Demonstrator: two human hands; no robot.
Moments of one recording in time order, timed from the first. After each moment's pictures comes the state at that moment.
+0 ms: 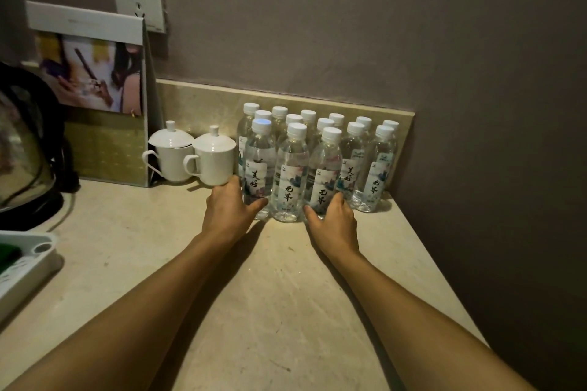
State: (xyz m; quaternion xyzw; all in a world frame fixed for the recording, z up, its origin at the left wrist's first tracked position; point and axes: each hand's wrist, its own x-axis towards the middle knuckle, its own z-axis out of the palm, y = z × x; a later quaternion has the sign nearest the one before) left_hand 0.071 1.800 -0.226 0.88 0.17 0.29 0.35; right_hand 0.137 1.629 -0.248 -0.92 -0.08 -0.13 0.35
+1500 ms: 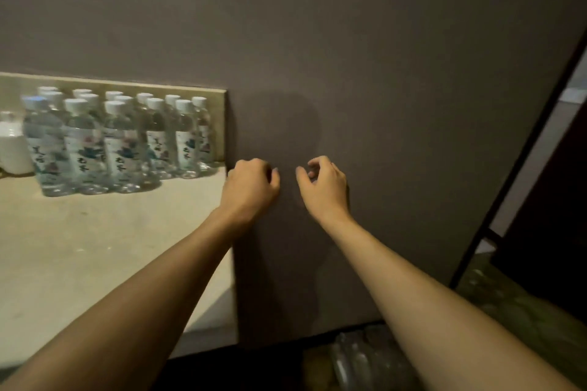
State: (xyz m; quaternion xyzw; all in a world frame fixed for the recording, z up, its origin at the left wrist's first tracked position) left_hand 0.046 1.407 -0.173 0.92 -0.02 0.27 0.27; right_hand 0.063 1.272 -0.182 -0.87 -0.05 -0.27 0.40
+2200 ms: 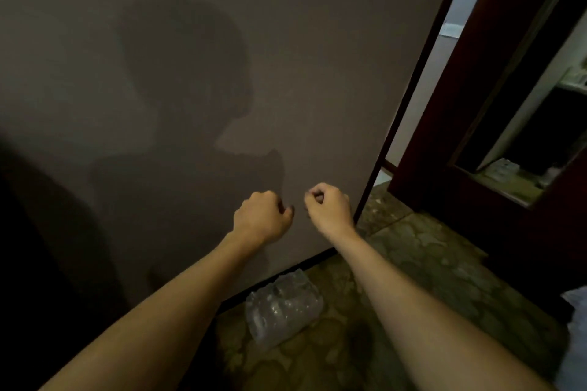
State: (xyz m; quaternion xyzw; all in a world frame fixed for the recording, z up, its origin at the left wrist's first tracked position) left_hand 0.162 1.094 -0.308 0.96 -0.13 -0.01 0.26; right_hand 0.131 0.965 -0.299 -0.91 0.16 -0.14 0.37
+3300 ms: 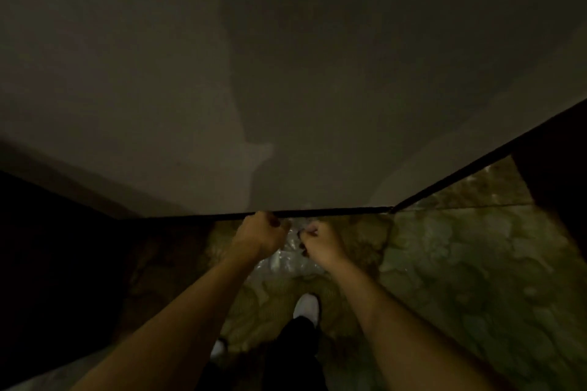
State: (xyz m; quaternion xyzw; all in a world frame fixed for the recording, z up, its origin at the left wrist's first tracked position) left_hand 0.377 0.896 -0.552 0.84 0.24 -0.27 0.40; right_hand 0.390 0.760 -0.581 -0.84 0.13 0.33 0.40
